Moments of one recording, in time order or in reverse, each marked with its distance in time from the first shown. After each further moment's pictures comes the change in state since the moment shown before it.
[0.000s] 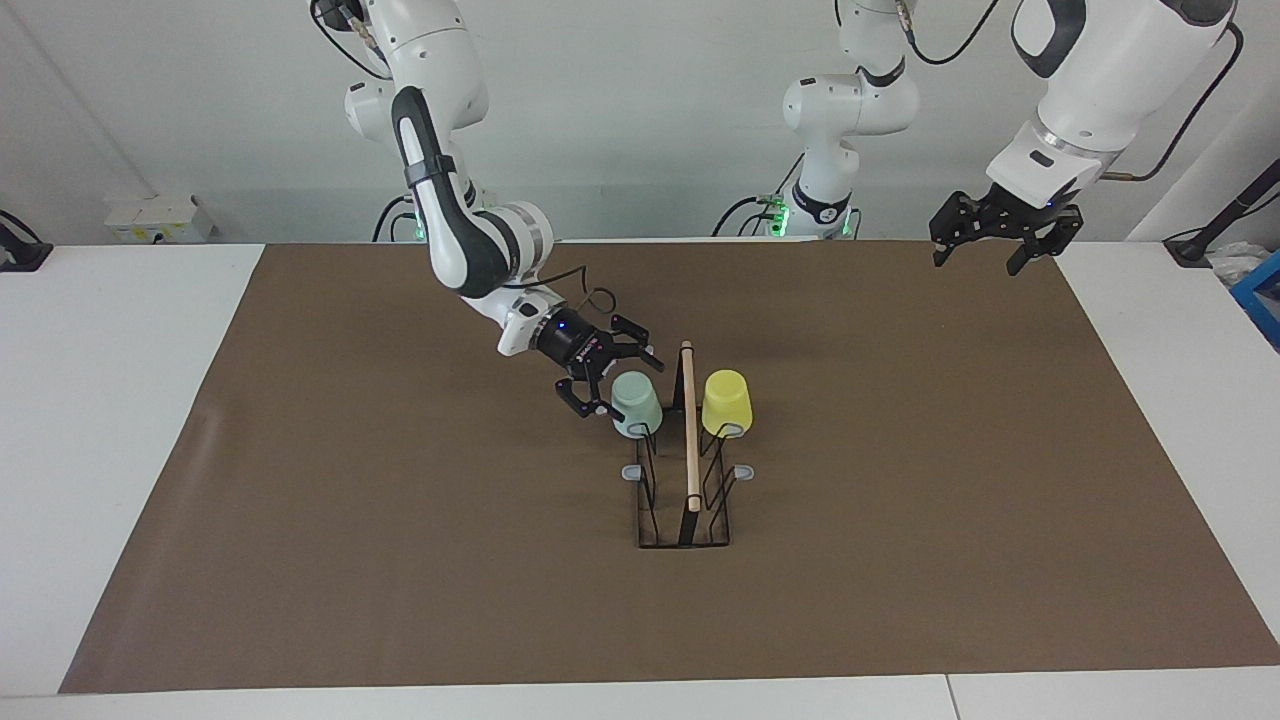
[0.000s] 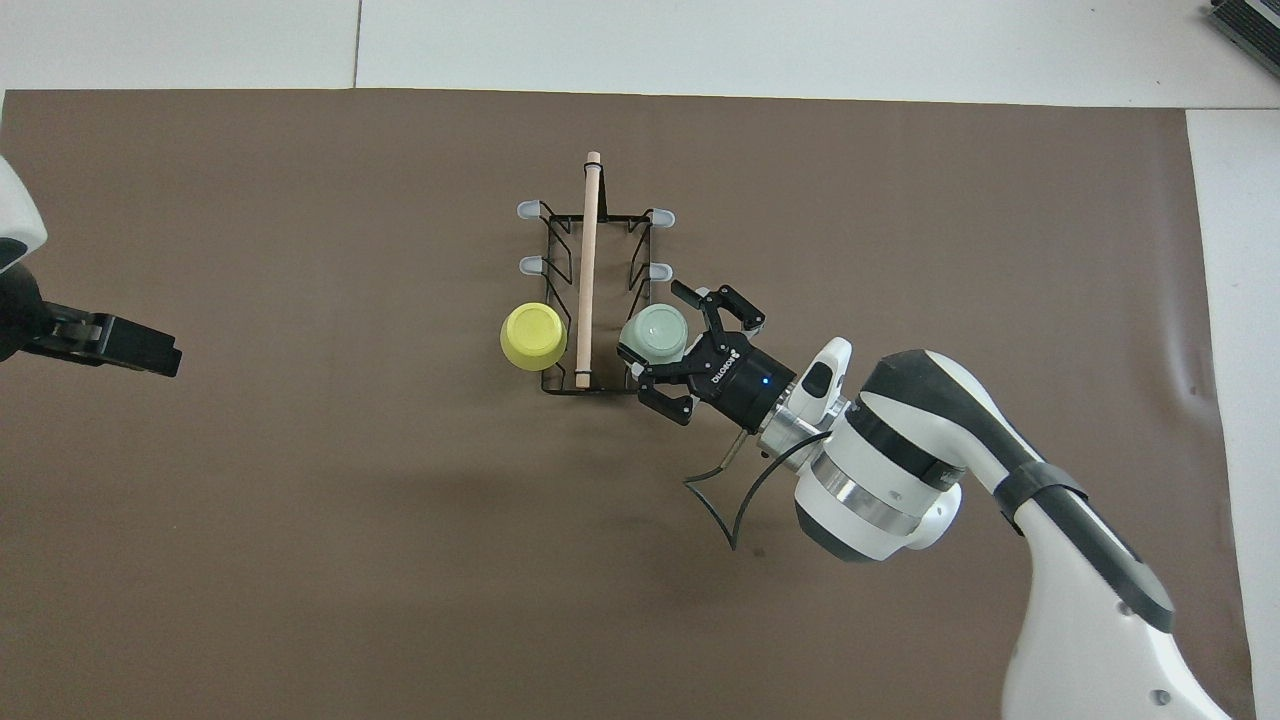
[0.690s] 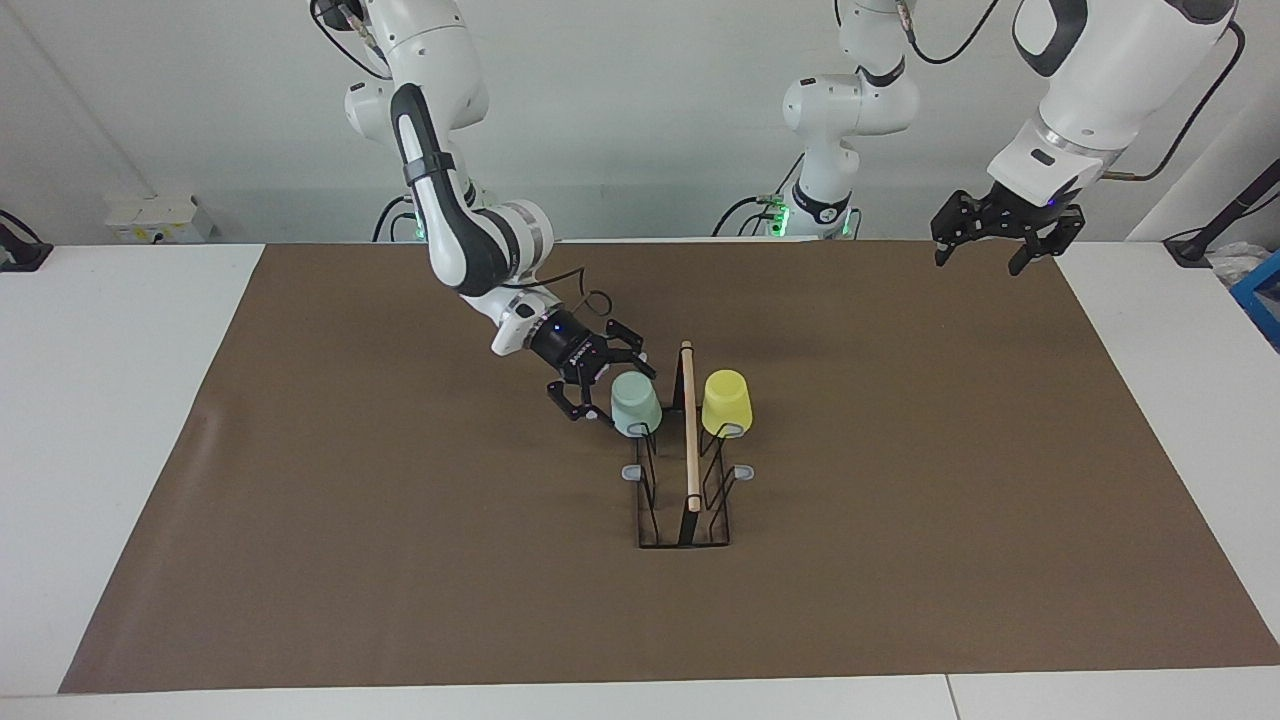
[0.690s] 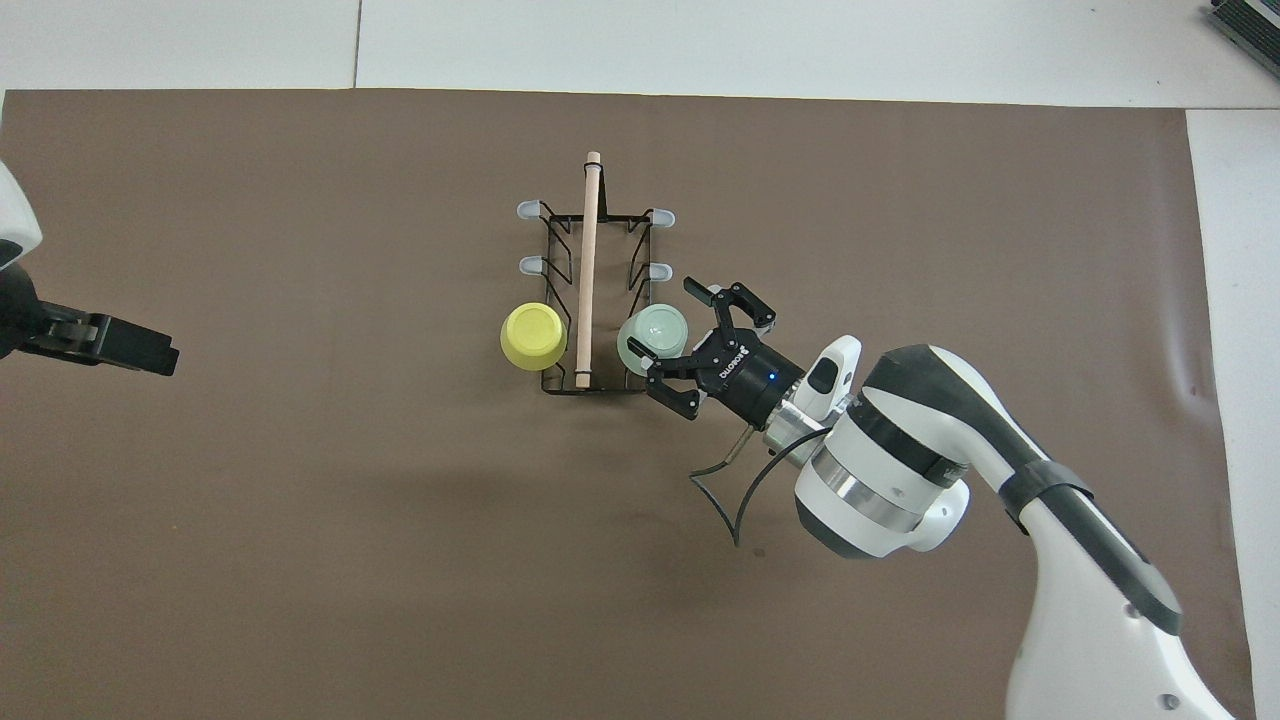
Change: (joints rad) left arm 0.002 -0.001 0.001 0.001 0.000 0.006 0.013; right arm 0.000 -0.005 0.000 0.021 0.001 0.075 0.002
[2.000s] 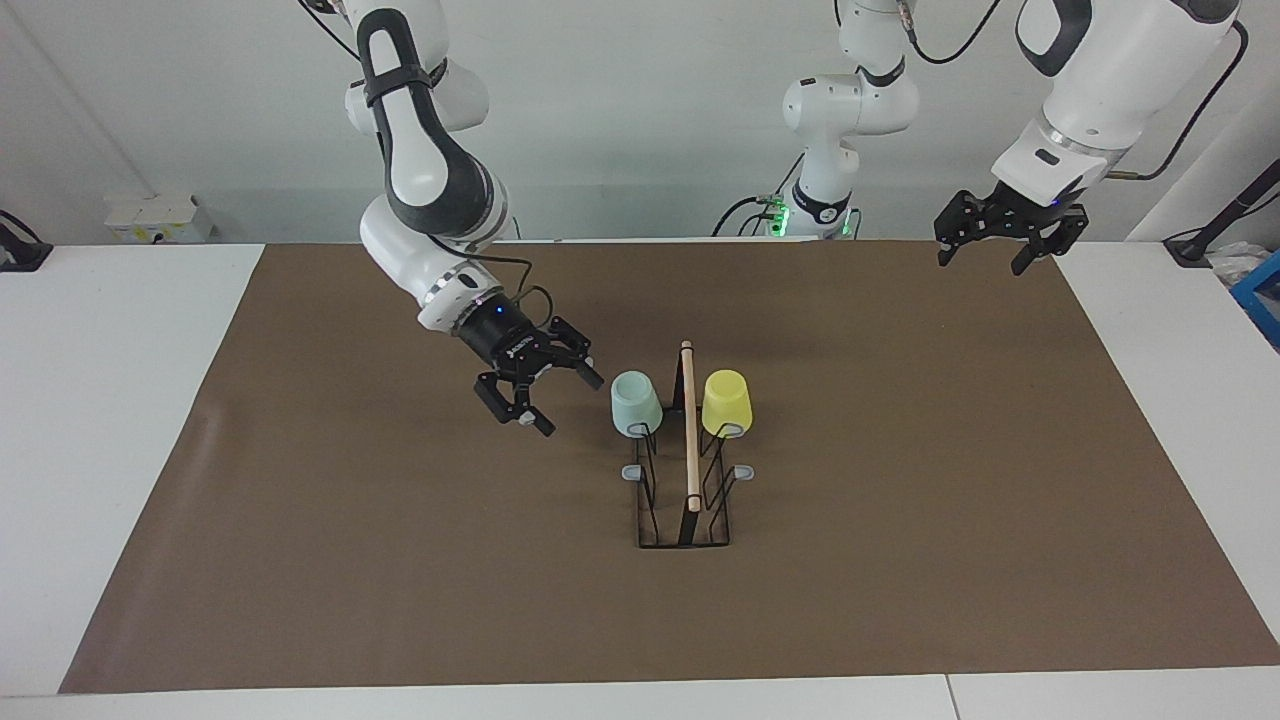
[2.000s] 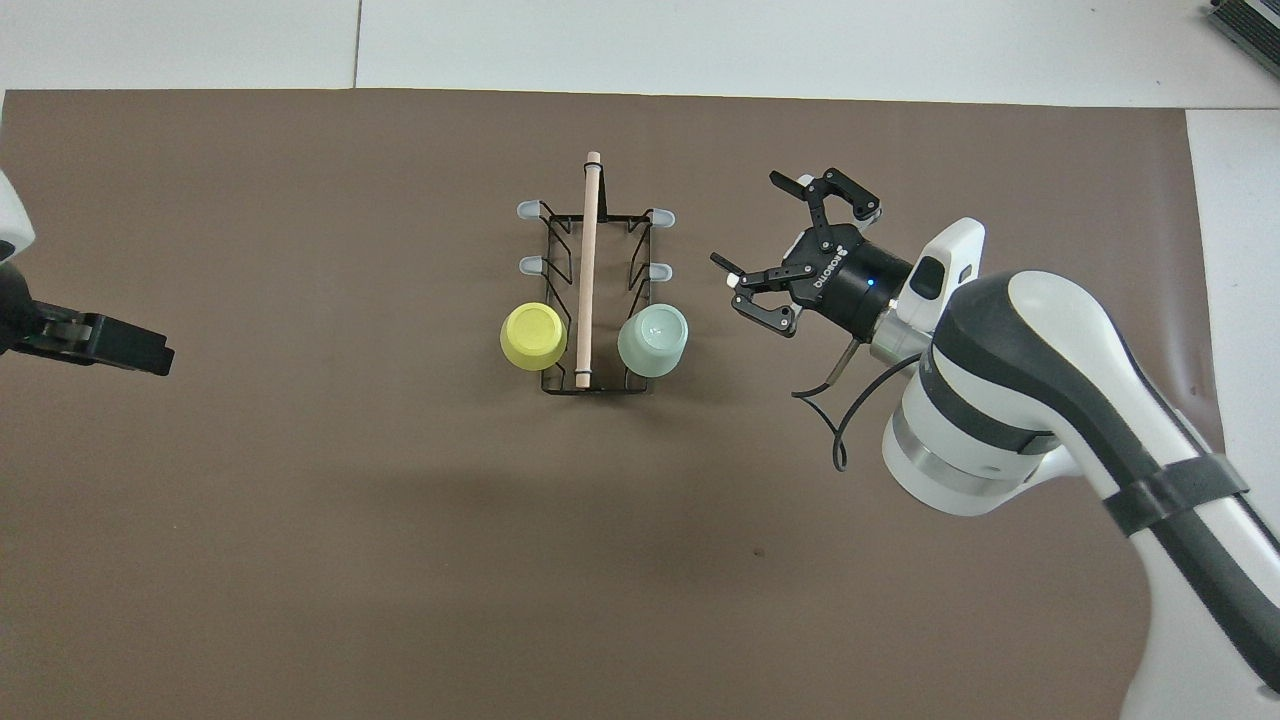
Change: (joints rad) left arm 0.003 0.000 0.003 0.000 0.000 -0.001 0.000; right arm -0.114 -0.074 -0.001 0.156 -0.652 0.177 0.235
